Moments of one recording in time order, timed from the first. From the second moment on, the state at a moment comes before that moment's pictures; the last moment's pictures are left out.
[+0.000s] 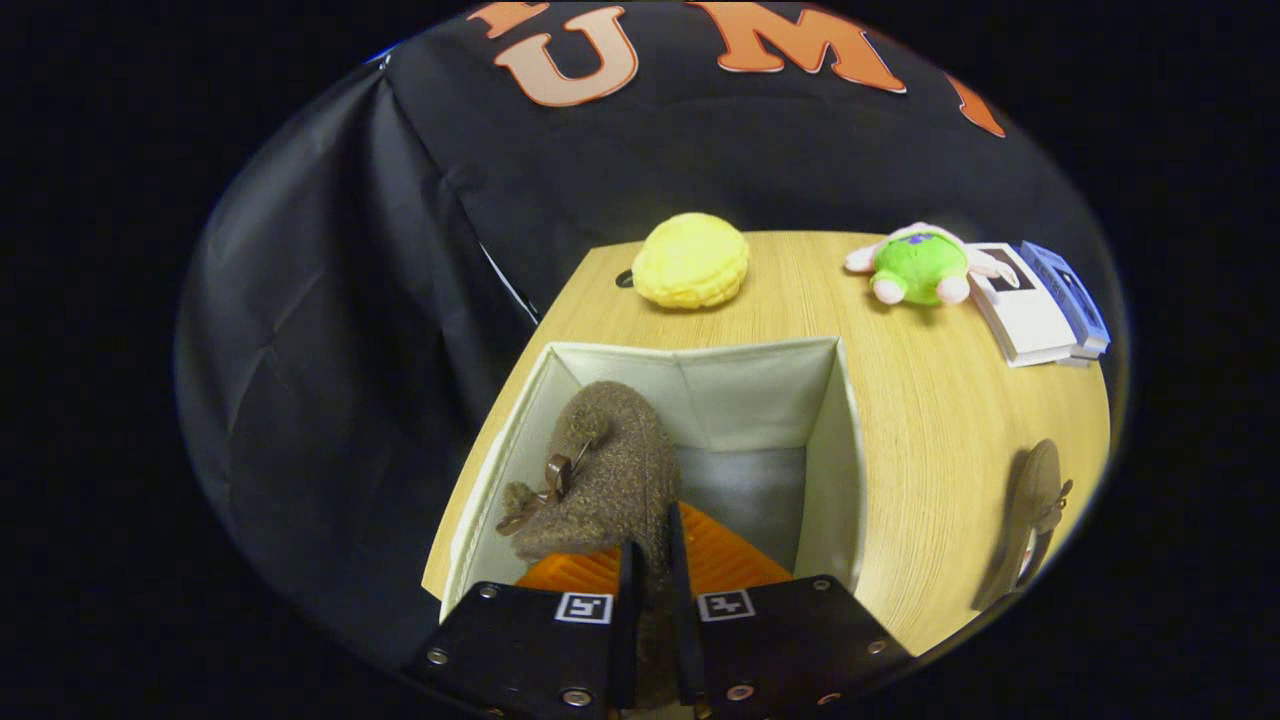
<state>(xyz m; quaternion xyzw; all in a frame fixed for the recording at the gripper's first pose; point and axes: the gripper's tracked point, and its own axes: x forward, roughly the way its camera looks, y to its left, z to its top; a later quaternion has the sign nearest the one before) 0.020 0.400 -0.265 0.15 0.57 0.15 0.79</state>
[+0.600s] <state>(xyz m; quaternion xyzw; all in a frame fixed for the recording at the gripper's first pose) 0.016 0.321 -0.210 0.18 0.50 0.18 0.83</state>
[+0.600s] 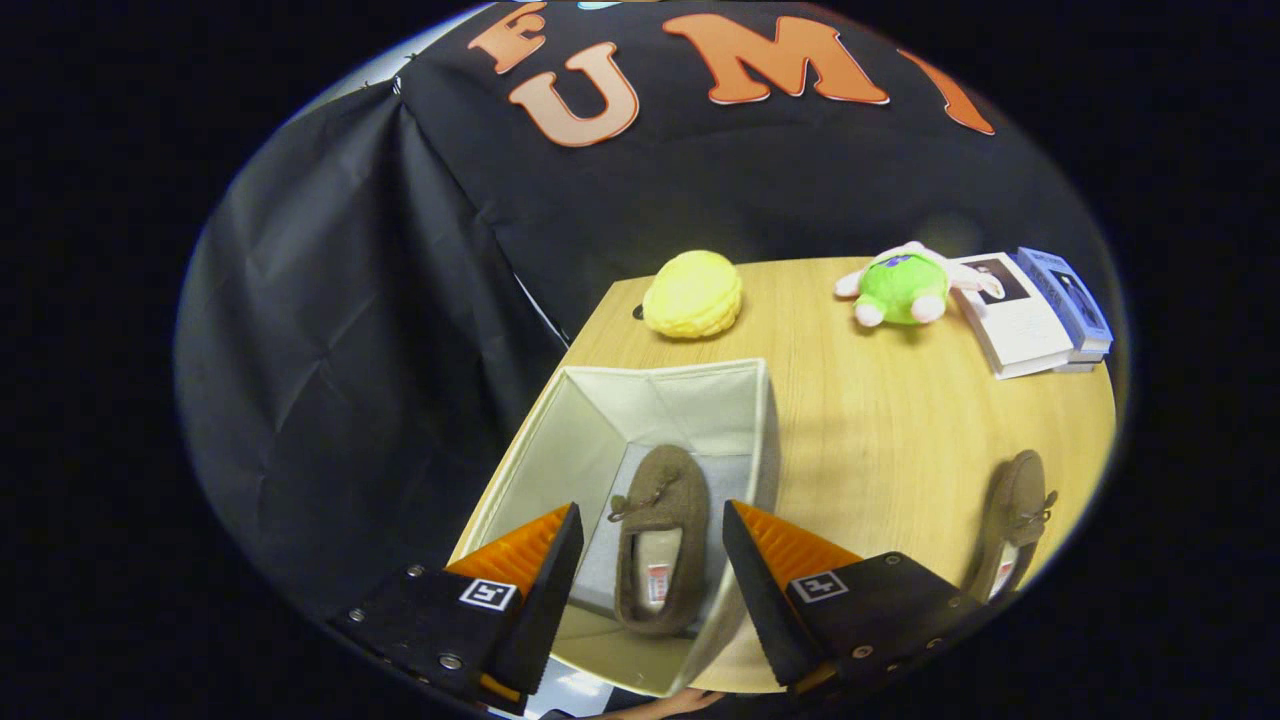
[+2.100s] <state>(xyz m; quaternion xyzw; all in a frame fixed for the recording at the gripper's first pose) -0.092 0.012 -0.363 0.15 0.56 -0.06 0.82</state>
